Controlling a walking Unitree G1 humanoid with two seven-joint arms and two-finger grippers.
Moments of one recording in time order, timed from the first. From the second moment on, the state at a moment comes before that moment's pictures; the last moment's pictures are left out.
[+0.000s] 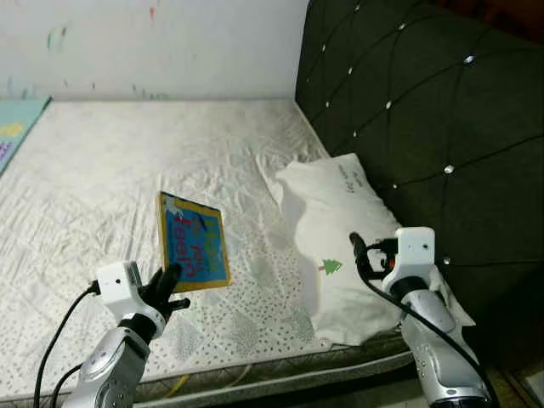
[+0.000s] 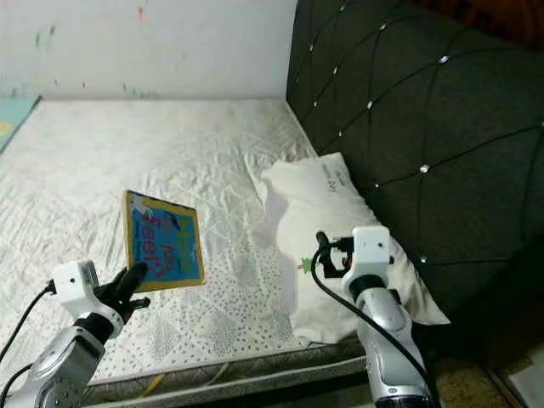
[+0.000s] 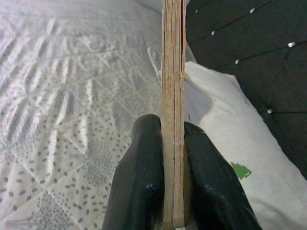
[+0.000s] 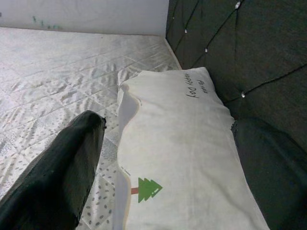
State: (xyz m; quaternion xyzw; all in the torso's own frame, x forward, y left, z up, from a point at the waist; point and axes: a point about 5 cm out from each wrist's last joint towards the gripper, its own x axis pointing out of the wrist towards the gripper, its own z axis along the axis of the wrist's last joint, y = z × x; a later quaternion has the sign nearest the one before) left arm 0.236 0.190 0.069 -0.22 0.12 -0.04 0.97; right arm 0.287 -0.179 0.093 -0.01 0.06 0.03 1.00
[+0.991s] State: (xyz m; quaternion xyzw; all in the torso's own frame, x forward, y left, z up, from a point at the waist) left arm 0.223 0.183 0.096 -0.20 0.07 -0.02 0.98; right arm 0.262 -0.177 0.084 -0.02 0.10 0.07 0.99
